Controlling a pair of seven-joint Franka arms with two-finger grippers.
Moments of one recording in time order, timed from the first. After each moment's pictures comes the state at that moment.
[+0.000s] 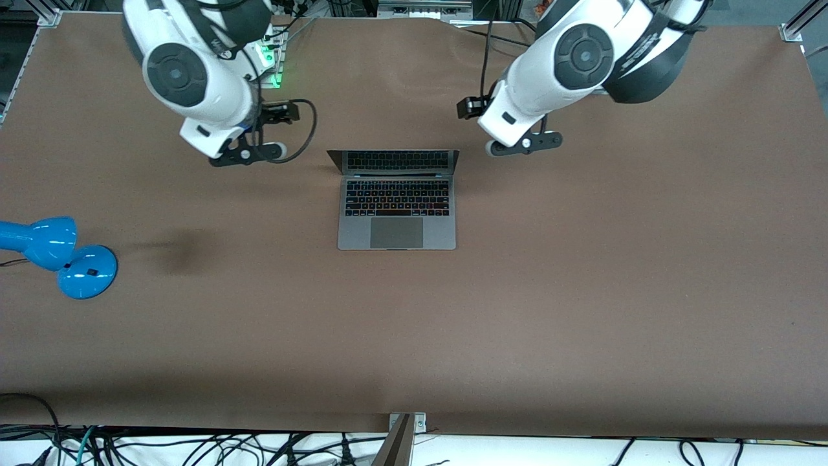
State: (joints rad) left arm 0.02 0.22 -0.69 -1.68 -0.28 1.59 -0.82; right arm 0.33 0.04 0.16 -1.90 0.11 1.56 0.35
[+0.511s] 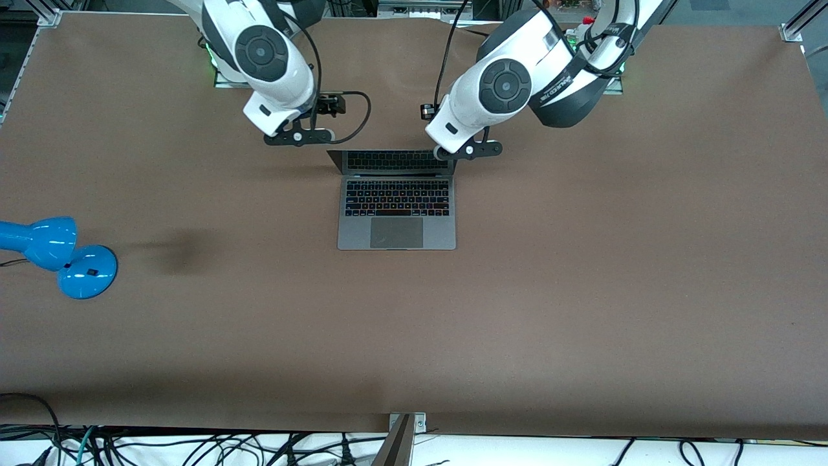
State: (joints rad) left arm -0.09 0.34 -0.69 -1.72 -0.28 1.75 -0.86; right arm 0.34 0.04 0.32 -2.02 0.16 1.72 0.55
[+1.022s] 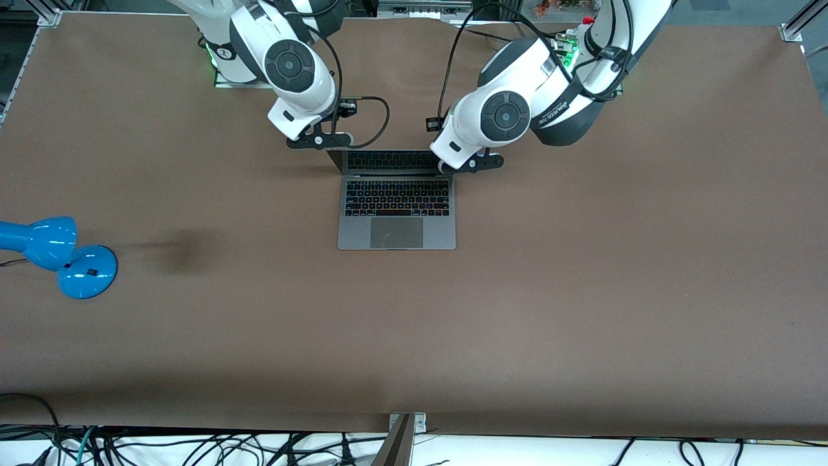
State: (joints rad) left arm -0.08 0.40 -0.68 -1.74 -0.28 1.77 -0.86; right arm 0.34 0.10 0.36 -2.02 0.17 1.78 0.58
